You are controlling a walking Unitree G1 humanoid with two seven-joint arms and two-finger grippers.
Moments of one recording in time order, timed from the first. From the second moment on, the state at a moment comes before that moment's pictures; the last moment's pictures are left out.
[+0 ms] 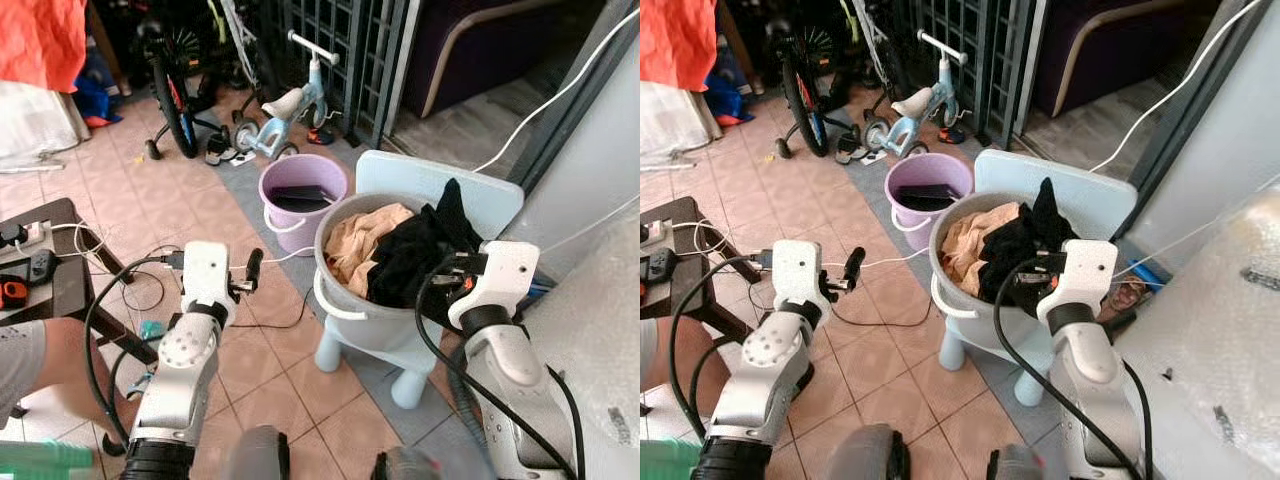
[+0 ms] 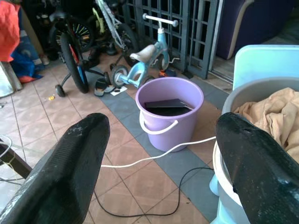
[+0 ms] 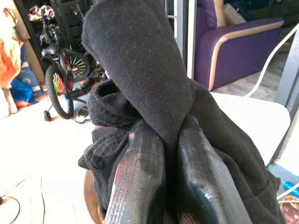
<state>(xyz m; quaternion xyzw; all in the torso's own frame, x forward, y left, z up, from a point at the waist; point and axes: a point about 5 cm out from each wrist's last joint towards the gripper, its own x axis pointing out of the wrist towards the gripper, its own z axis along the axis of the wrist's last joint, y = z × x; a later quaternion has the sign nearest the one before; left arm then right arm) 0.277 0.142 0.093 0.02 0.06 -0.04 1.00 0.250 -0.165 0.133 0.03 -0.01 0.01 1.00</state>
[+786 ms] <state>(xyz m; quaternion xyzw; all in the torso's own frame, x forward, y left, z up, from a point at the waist) 0.280 0.136 0.102 0.00 0.03 -0.08 1.00 0.255 -0.167 0.142 0.01 -0.03 0.00 1.00</state>
